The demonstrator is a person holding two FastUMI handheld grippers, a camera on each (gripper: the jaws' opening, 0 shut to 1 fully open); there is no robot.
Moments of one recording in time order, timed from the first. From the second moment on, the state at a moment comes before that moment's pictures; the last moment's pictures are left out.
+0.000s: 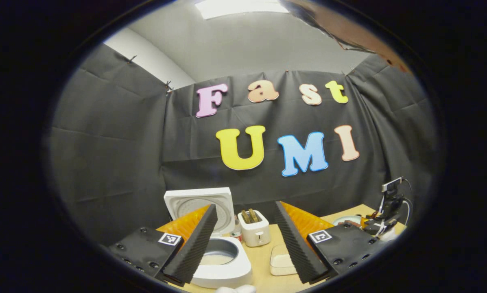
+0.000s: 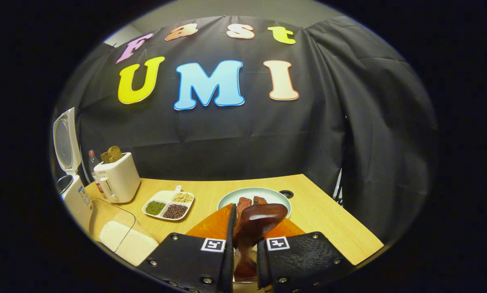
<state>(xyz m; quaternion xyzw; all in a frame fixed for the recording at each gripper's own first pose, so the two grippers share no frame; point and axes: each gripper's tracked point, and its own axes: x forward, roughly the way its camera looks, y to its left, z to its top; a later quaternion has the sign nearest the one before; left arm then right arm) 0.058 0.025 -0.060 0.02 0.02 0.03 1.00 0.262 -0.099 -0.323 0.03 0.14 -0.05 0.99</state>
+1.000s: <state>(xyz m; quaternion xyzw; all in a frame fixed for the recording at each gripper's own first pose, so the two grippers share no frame) 0.039 0.114 -0.094 0.02 0.03 0.08 1.00 0.246 0.127 -0.144 -0.08 0.05 0.08 0.99</state>
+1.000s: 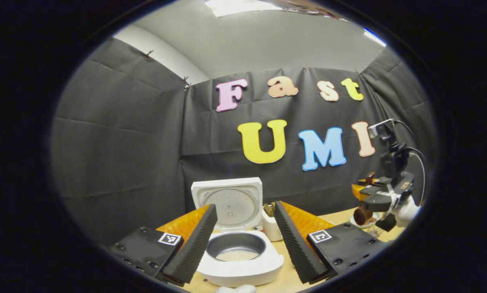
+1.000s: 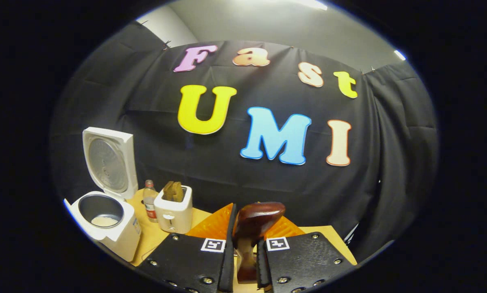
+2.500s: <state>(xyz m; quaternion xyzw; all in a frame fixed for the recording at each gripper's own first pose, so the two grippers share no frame) 0.012 0.158 -0.134 0.05 0.07 0.12 0.99 0.240 0.221 -0.355 -0.17 0.22 0.12 0.95</state>
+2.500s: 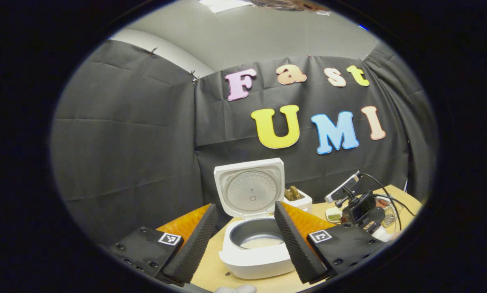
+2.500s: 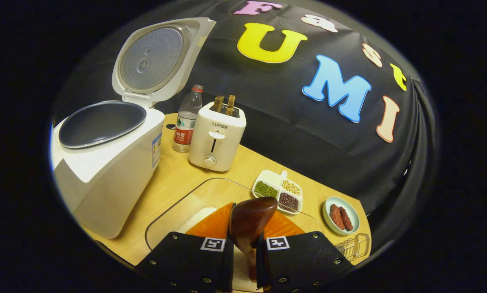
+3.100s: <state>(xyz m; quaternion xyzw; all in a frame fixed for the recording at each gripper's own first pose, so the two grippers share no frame) 0.015 0.168 -0.123 0.05 0.06 0.12 0.99 0.250 0.216 -0.333 0.19 0.26 0.11 0.94</state>
